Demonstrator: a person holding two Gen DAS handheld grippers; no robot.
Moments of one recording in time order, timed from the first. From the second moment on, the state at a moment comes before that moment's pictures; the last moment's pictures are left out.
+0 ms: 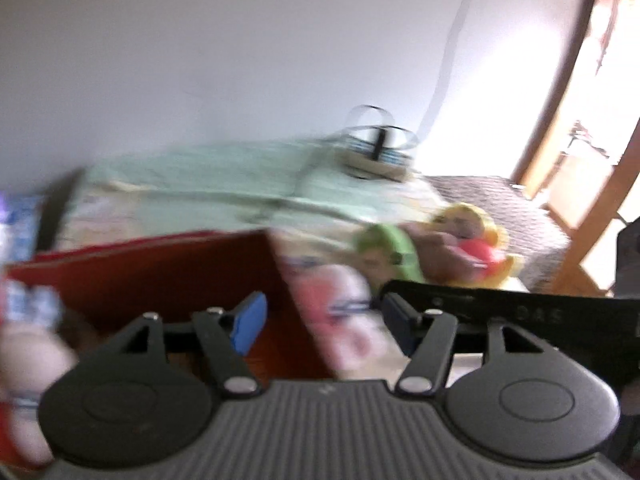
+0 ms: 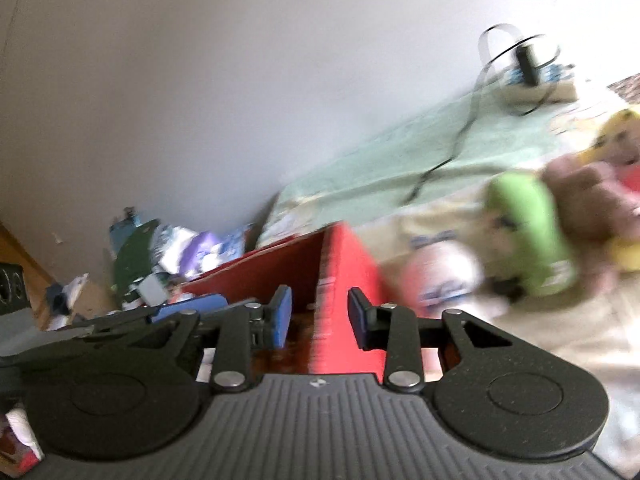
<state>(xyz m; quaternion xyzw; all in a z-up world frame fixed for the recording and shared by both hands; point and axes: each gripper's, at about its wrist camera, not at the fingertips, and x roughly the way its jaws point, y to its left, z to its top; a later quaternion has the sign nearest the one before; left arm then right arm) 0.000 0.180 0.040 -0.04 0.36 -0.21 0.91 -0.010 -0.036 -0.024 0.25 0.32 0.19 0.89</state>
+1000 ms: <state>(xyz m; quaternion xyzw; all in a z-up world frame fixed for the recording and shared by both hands) 0.053 -0.076 -0.059 -0.08 0.49 -0.20 0.84 0.083 -0.310 -0.120 0.29 0.38 0.10 0.87</state>
